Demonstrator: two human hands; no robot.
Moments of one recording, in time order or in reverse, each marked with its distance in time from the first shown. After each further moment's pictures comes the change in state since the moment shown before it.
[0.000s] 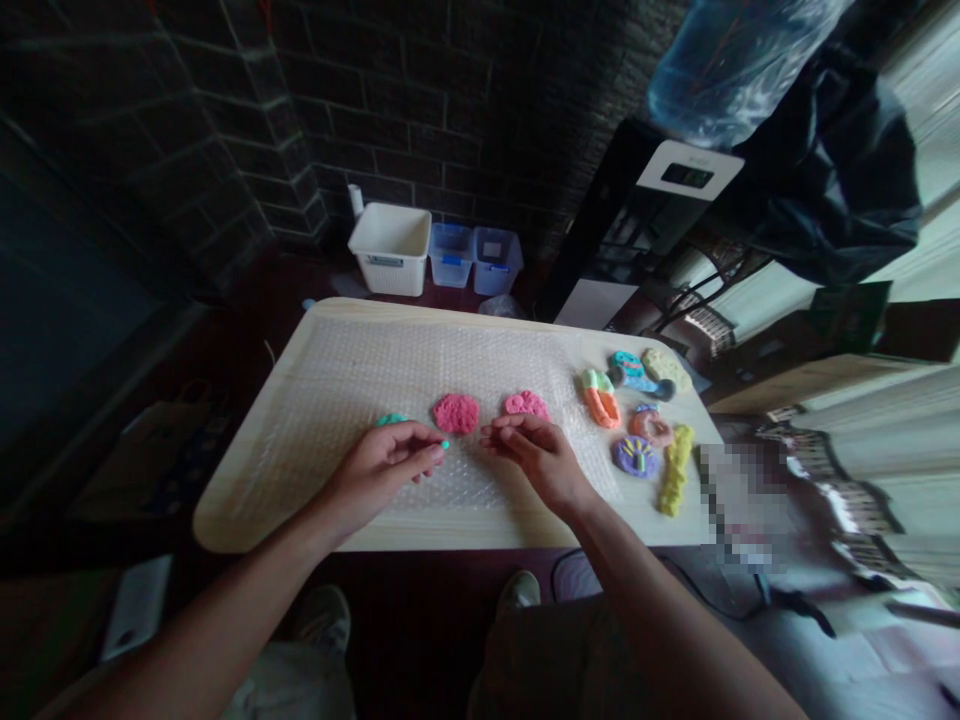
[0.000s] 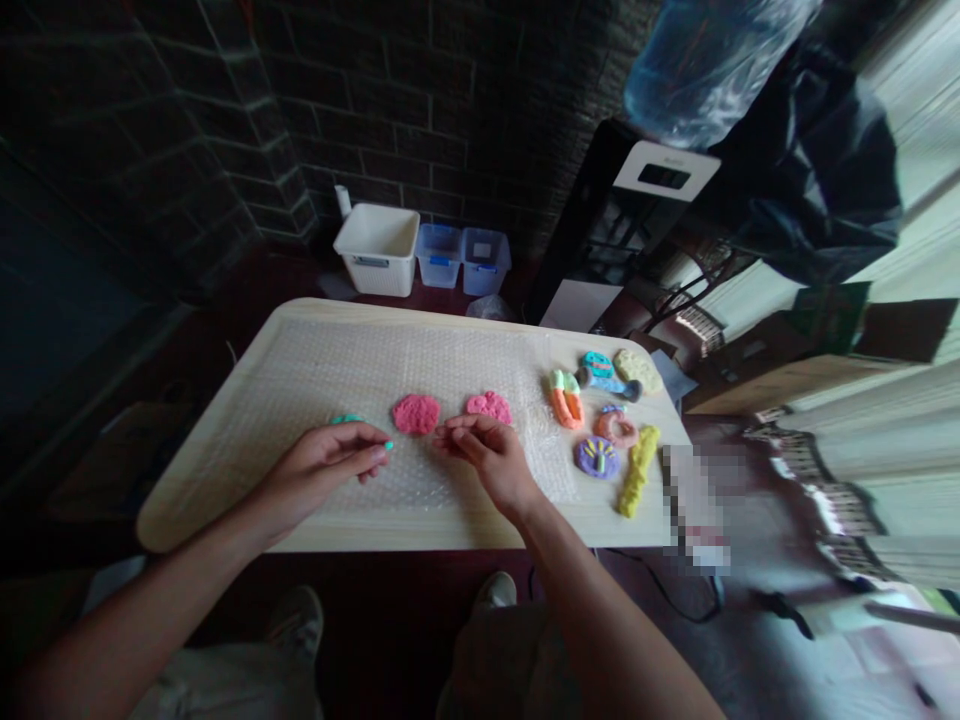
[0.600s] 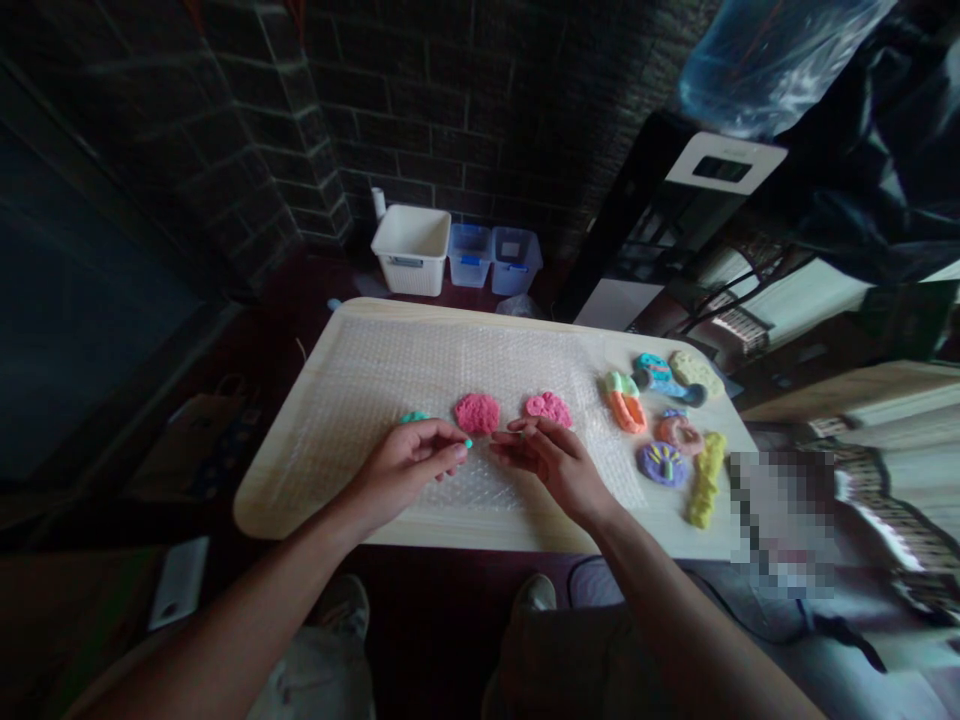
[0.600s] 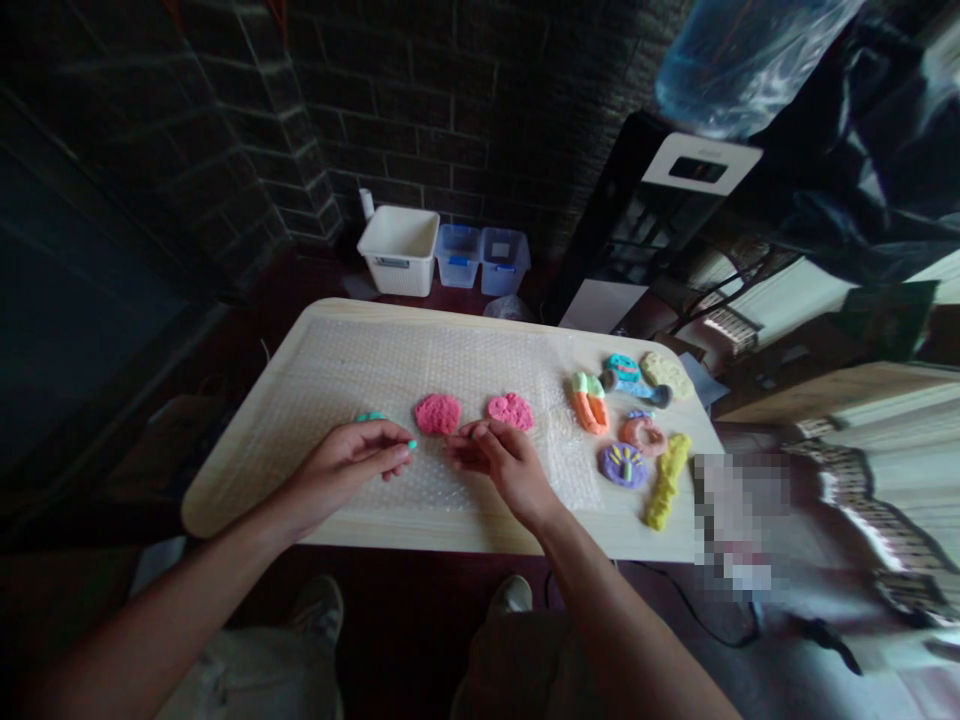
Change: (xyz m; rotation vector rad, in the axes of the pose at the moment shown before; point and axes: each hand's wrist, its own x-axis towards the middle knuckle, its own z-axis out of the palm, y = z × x) left_hand 0.000 0.002 -0.001 0.008 -0.017 0.020; right_hand -0.003 0.003 0.006 0.038 -0.037 0.075
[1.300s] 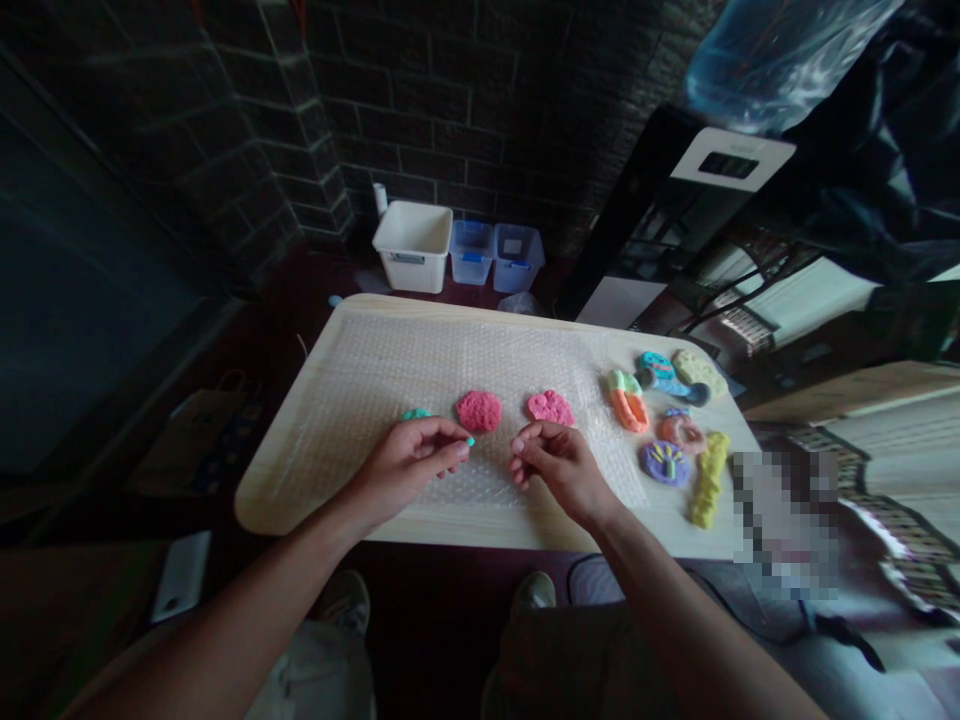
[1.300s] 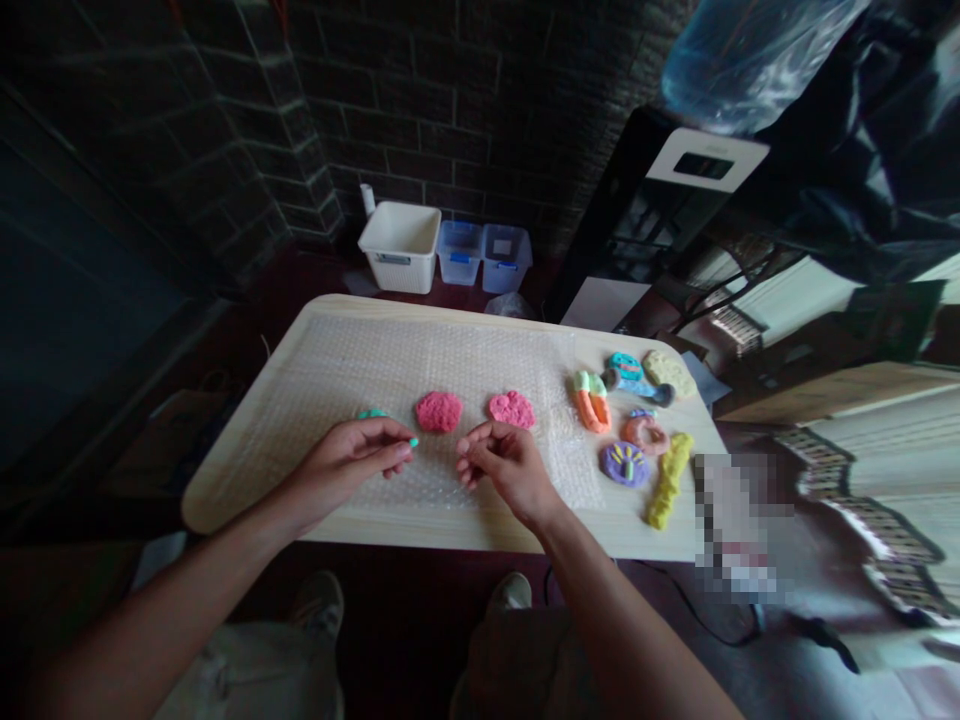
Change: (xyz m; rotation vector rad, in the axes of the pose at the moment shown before) left_hand -0.002 0.004 0.001 0.000 -0.001 0.008; right_hand -0.002 -0.003 0.003 -0.144 -0.027 -0.030
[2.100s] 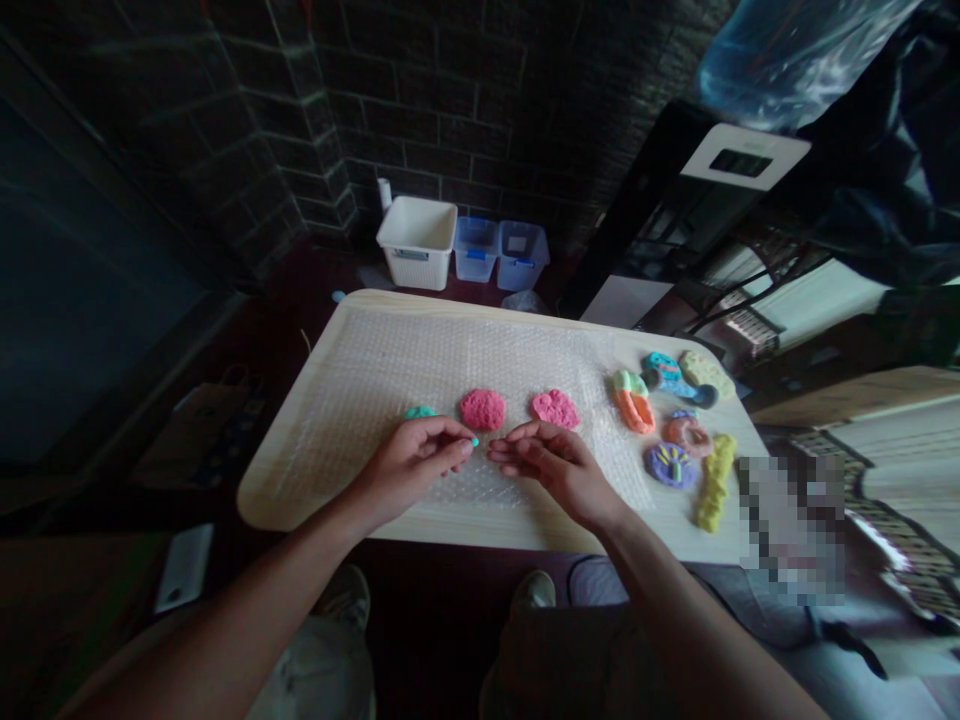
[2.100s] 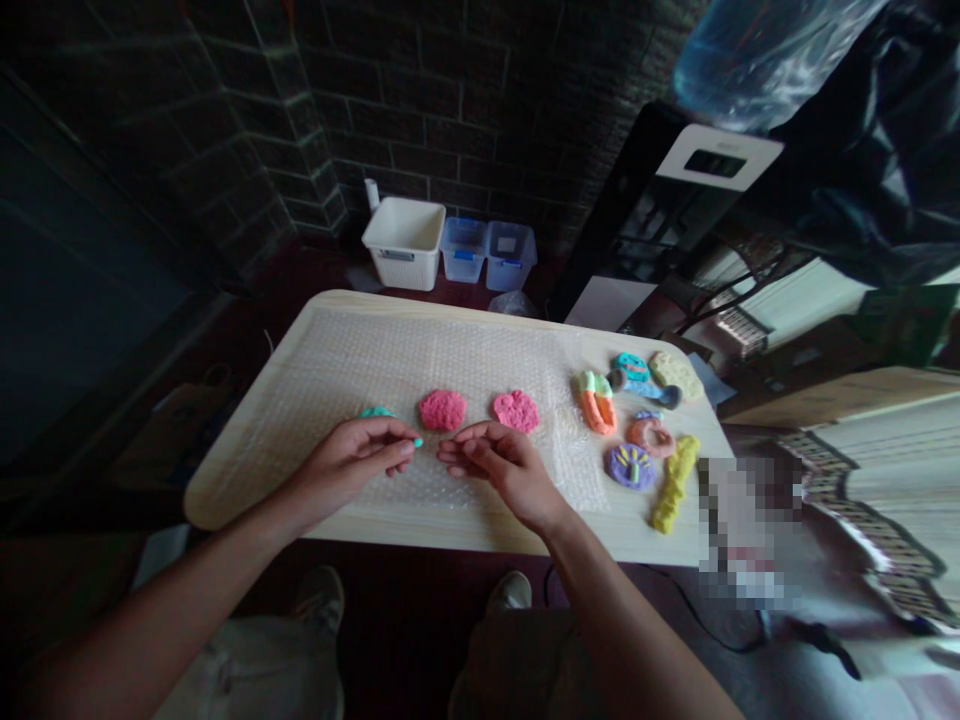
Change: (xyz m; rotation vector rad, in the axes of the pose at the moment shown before) left_hand 0.000 -0.001 0.000 0.030 -0.009 0.010; right_hand -0.004 -0.004 0.005 0.081 -0.108 0.062
